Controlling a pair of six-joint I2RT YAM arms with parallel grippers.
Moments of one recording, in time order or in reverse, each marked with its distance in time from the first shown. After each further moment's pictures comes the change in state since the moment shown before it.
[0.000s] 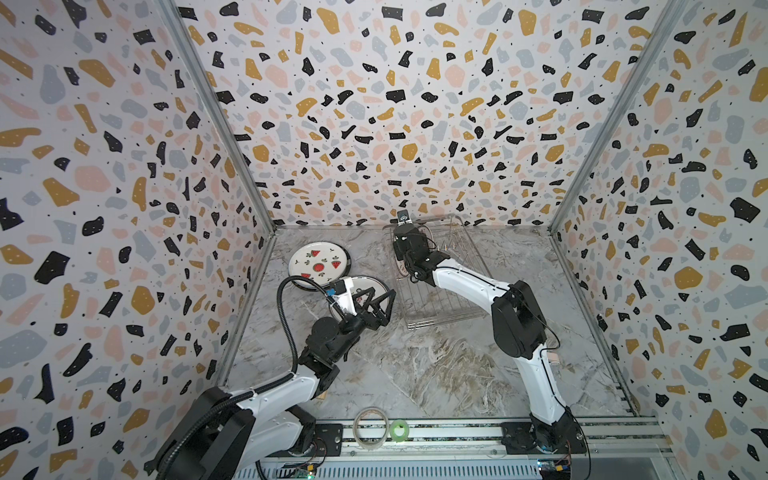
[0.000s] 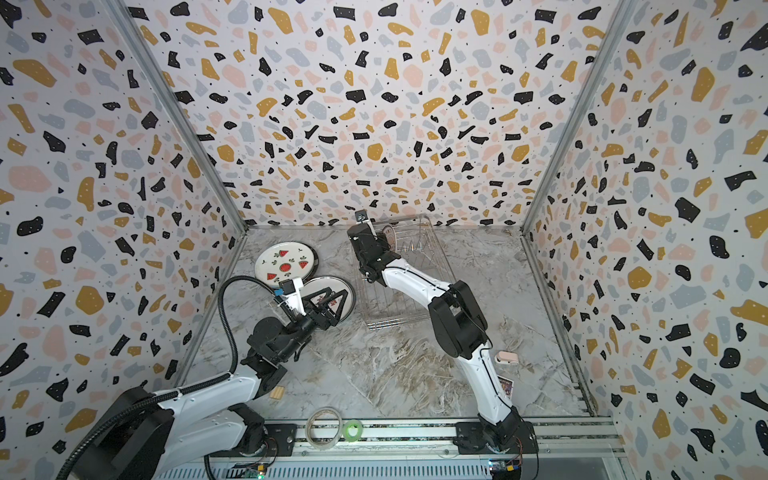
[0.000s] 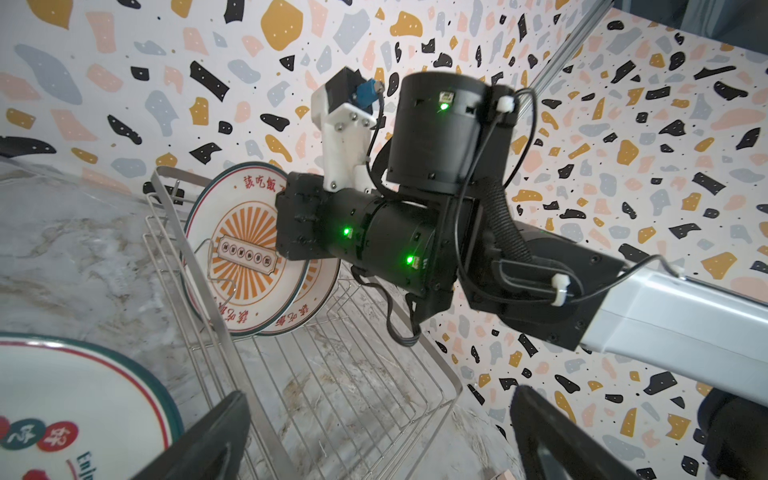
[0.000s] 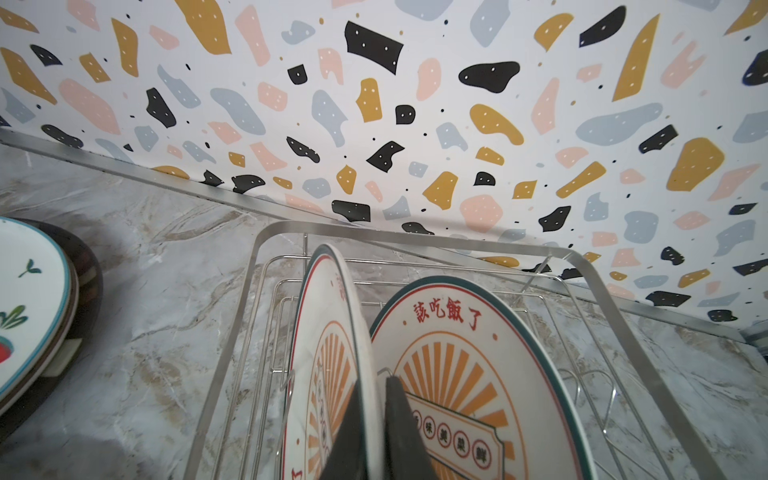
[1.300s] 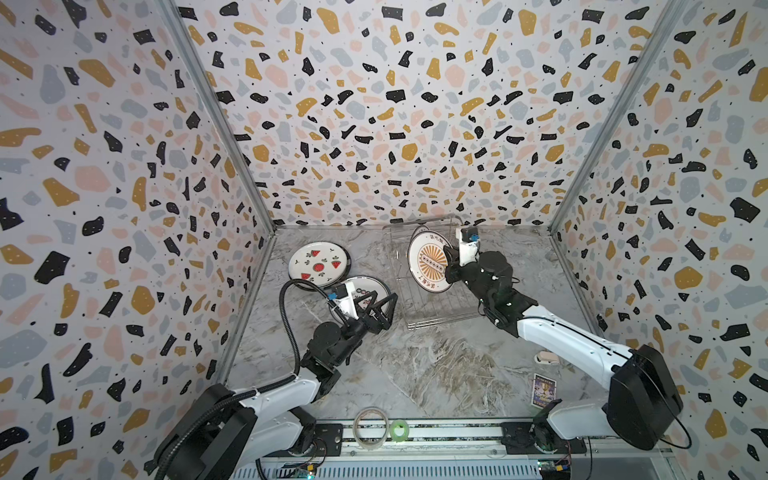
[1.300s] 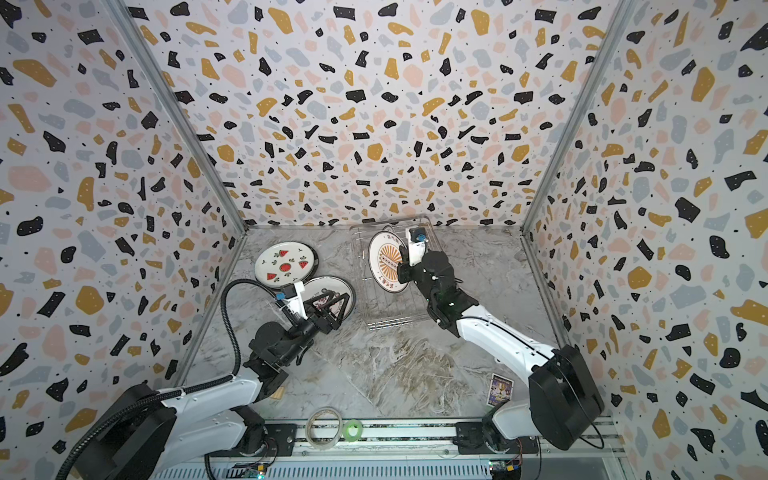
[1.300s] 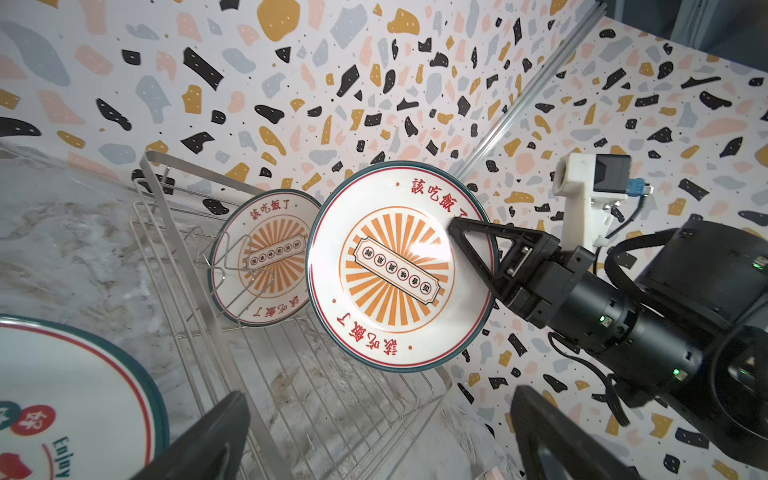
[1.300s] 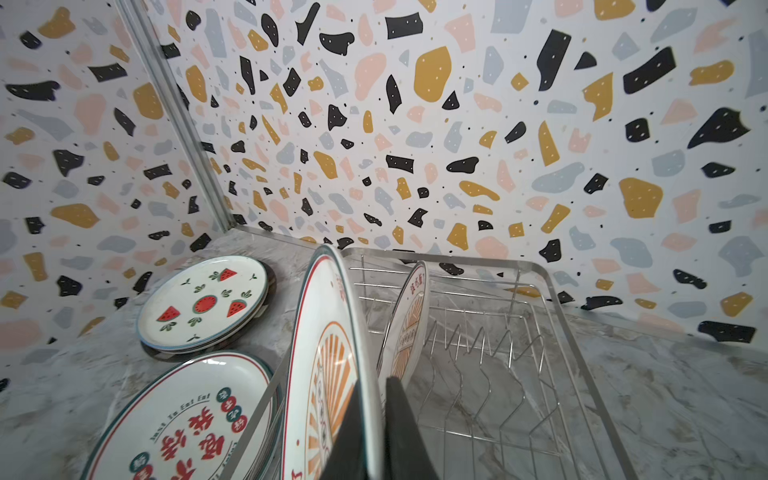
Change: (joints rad) left arm -0.054 0.000 -0.022 0.046 -0.017 -0.009; right arm -0.162 -0.869 -0.978 0.461 -0.521 0.069
